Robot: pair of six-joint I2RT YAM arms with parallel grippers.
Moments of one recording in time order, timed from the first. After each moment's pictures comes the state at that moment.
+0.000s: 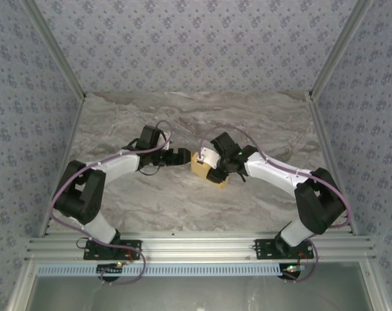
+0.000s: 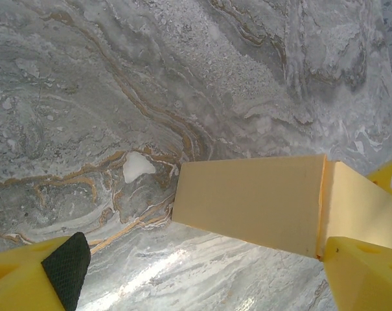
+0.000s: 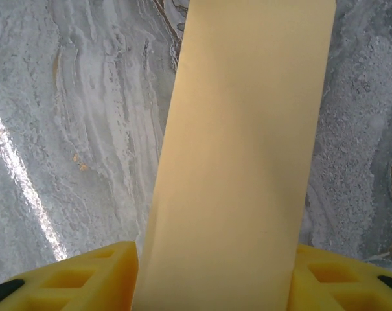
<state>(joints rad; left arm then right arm) -0.45 1.63 0.90 -0.13 0.52 -0.47 0.70 1.55 1.03 -0.53 -0.07 -0.50</state>
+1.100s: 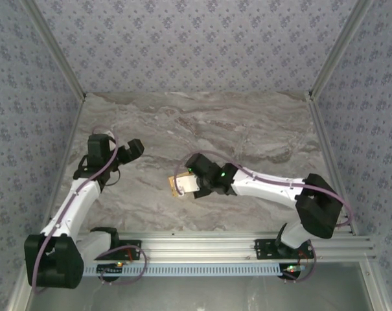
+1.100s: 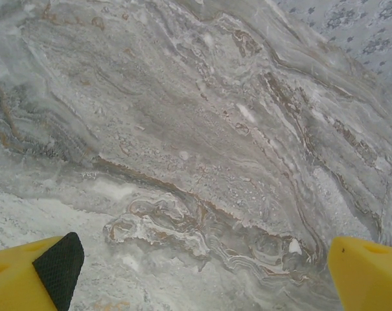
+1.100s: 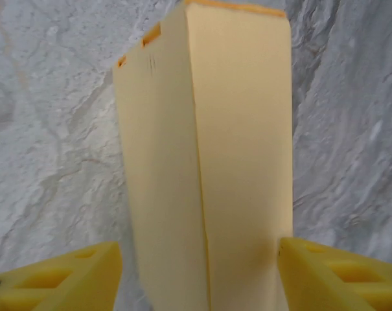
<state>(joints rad) -0.09 1.05 0.69 -0.29 0.19 -0.52 0.98 1.54 1.05 -0.48 0.07 -0.92</state>
